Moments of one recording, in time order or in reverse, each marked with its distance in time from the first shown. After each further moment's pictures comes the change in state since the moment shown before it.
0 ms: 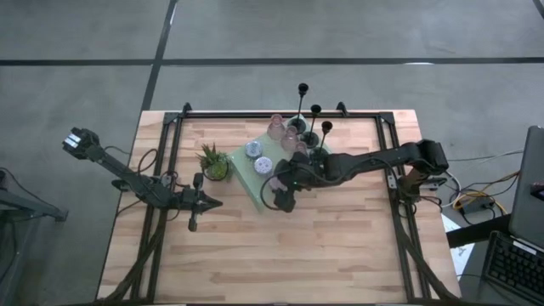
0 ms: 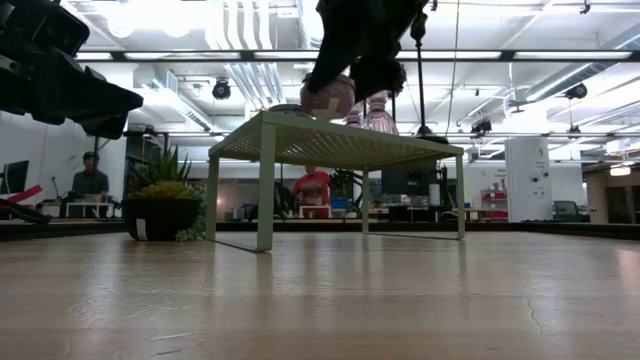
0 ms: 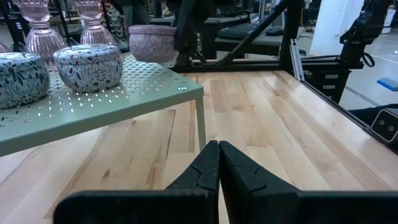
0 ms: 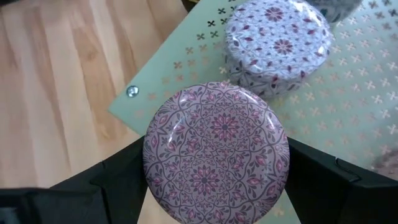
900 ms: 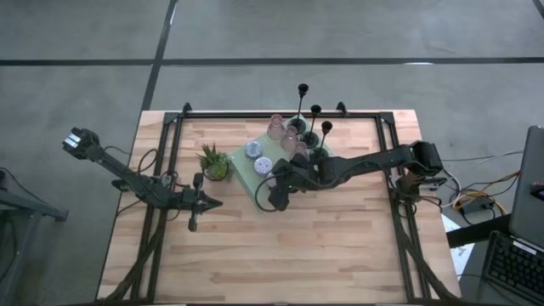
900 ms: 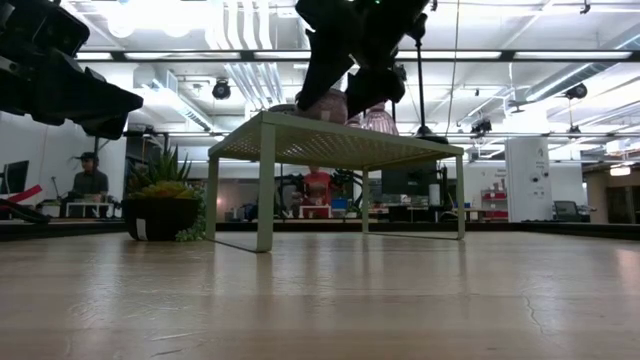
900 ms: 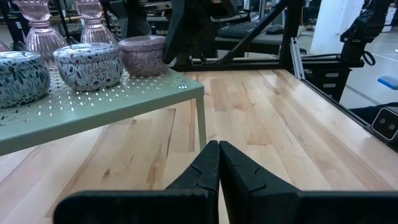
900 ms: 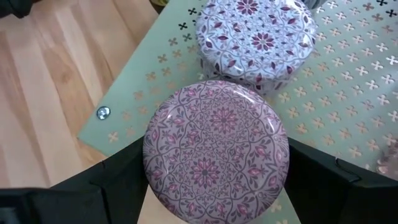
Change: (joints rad) left arm 0.000 0.000 0.000 -0.005 0.000 0.000; right arm 0.010 0.053 0.003 0.027 0.084 0.132
